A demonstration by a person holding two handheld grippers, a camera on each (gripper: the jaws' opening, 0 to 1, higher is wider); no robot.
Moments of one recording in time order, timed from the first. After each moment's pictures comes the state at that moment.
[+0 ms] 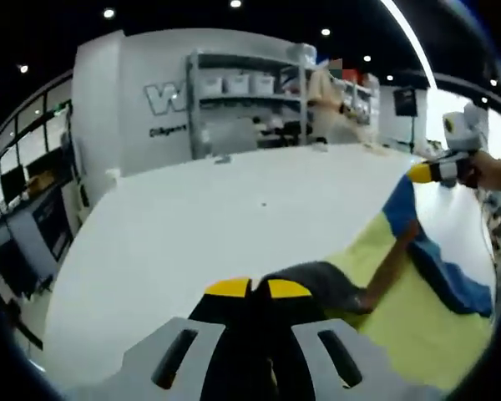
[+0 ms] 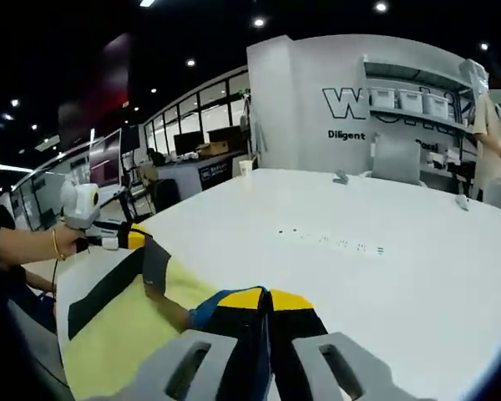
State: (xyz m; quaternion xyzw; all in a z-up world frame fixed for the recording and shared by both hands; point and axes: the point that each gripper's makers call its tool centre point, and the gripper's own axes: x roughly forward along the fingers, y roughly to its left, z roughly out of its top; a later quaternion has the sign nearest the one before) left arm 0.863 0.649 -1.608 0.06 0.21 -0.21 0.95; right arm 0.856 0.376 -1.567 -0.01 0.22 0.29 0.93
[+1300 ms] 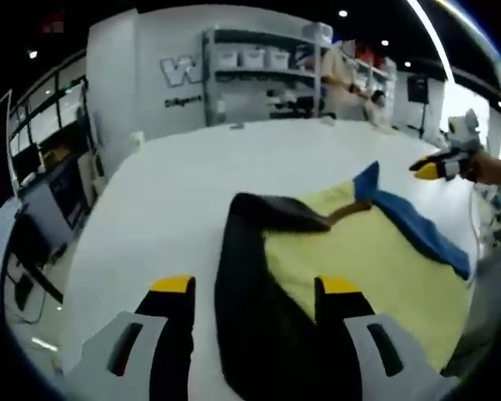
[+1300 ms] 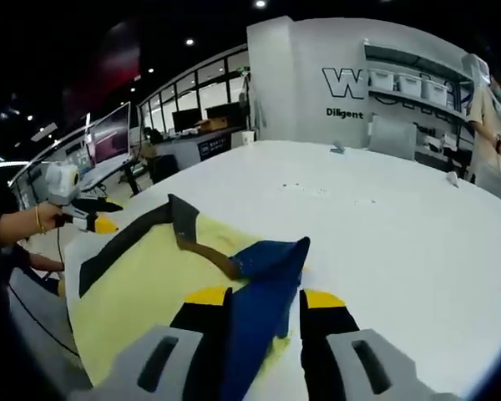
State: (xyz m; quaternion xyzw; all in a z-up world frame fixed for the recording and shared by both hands) left arm 0.722 0.696 -1.622 0.07 0.28 -0.18 0.94; right arm 0.752 0.347 -1.602 -0.03 0.28 0.28 0.92
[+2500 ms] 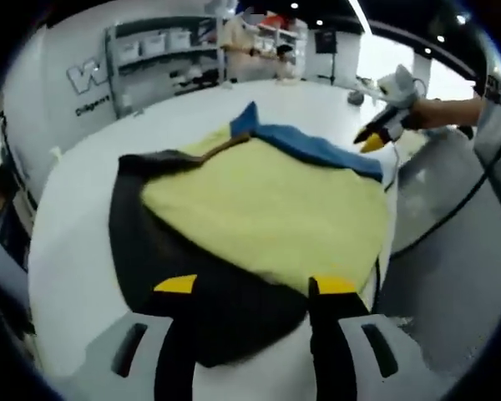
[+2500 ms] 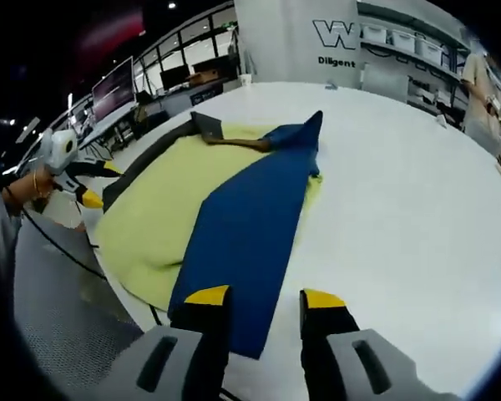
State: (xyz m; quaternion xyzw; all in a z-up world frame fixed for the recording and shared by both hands) left arm 0.595 0.642 -1.662 0.16 0.34 -0.39 0.84; right arm 0.588 0.321 -1.669 -0.05 0.42 0.25 0.87
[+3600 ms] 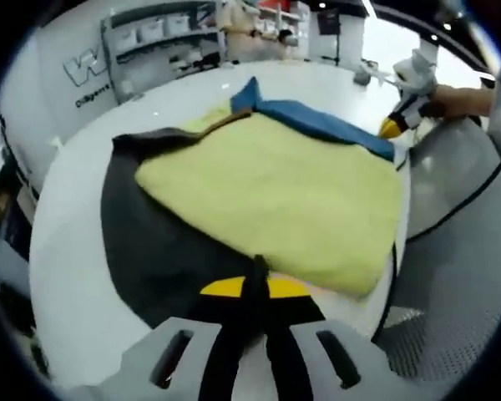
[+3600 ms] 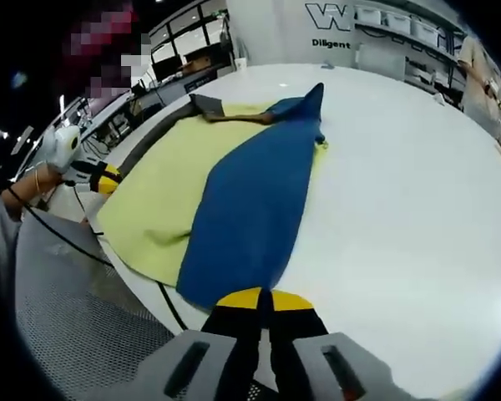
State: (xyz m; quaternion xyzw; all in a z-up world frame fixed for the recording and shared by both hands) left arm 0.603 0.648 -1.683 0.18 0.37 -0.34 0.84; right arm 0.569 0.318 -1.685 -0.03 0.45 0.24 0.86
